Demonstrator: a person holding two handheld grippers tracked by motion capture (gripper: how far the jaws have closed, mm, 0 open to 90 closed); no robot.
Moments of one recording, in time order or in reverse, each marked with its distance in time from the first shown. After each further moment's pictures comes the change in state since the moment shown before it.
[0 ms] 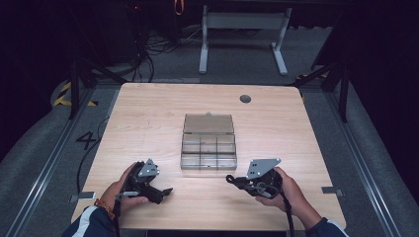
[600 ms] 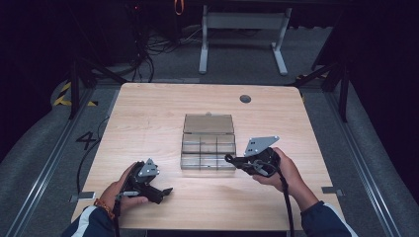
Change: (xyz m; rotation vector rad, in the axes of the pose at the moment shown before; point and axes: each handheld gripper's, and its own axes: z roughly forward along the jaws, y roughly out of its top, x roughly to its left) left arm 0.000 0.000 0.000 0.000 0.001 -0.001; right arm -0.038 0.034 -0.003 -0.009 -0.053 0.015
